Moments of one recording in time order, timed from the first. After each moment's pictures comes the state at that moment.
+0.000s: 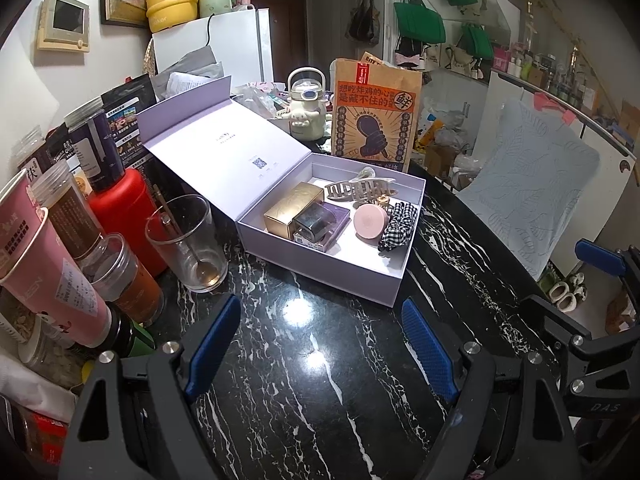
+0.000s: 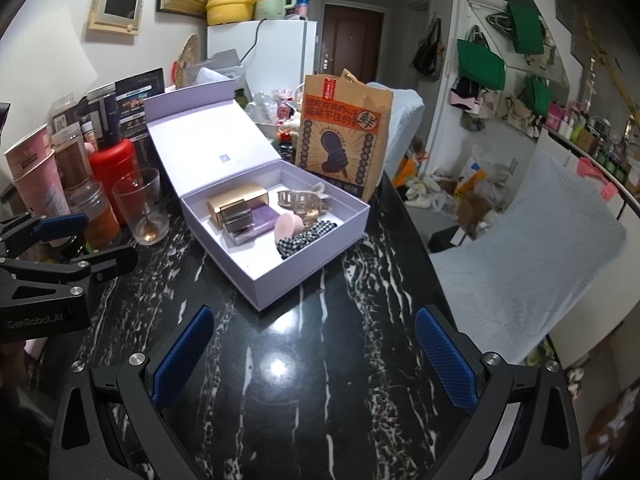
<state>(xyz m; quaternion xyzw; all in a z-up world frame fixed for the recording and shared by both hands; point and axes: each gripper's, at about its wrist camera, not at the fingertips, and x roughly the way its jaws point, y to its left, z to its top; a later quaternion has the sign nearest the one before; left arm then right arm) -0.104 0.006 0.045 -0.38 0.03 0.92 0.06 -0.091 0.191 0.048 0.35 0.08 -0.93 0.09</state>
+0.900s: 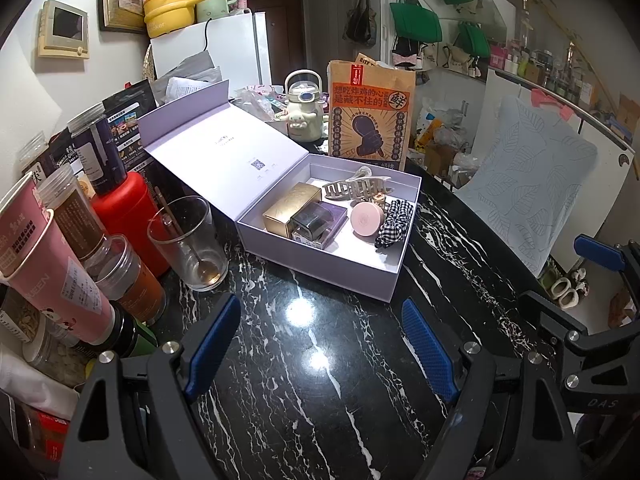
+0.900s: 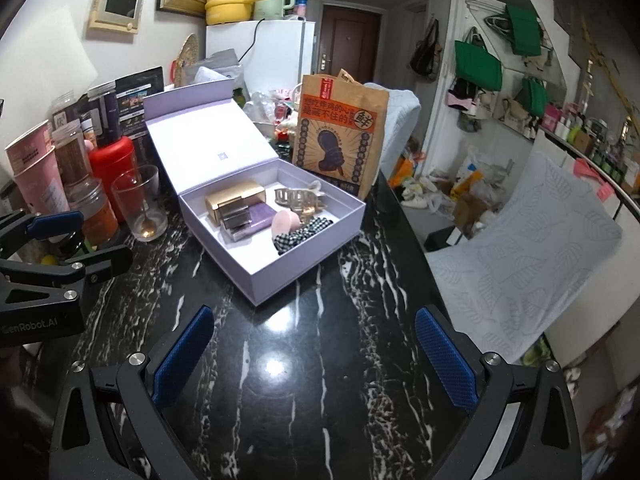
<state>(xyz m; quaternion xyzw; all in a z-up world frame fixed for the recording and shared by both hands) -0.095 0.011 0.047 -0.37 0.04 0.92 0.07 -0.085 0.192 0.048 0.35 0.08 -0.93 0.08</state>
